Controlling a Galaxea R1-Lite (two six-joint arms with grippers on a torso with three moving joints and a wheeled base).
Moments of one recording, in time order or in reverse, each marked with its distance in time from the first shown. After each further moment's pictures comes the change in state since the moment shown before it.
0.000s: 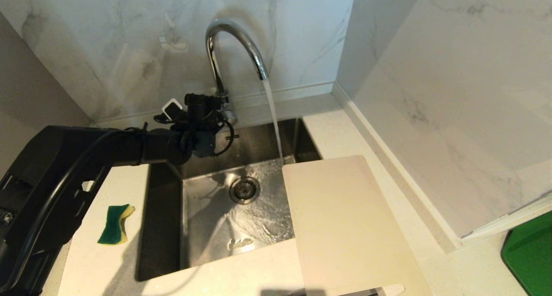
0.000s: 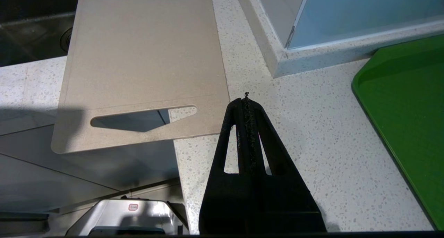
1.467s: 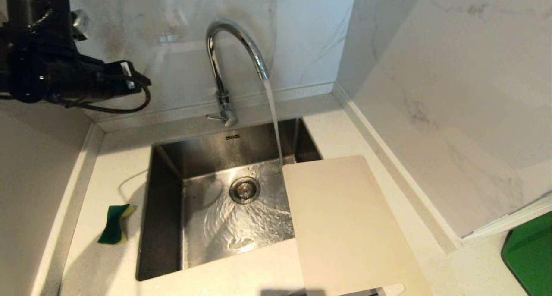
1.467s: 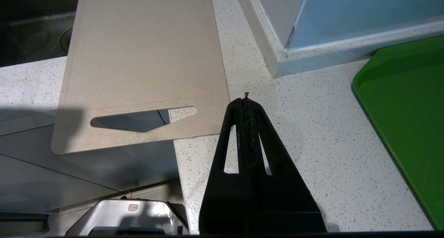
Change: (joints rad) left arm 0.150 -0.684 0.356 0.332 -0.370 0.597; right arm 0.000 0.000 0.000 -0.001 0.000 0.000
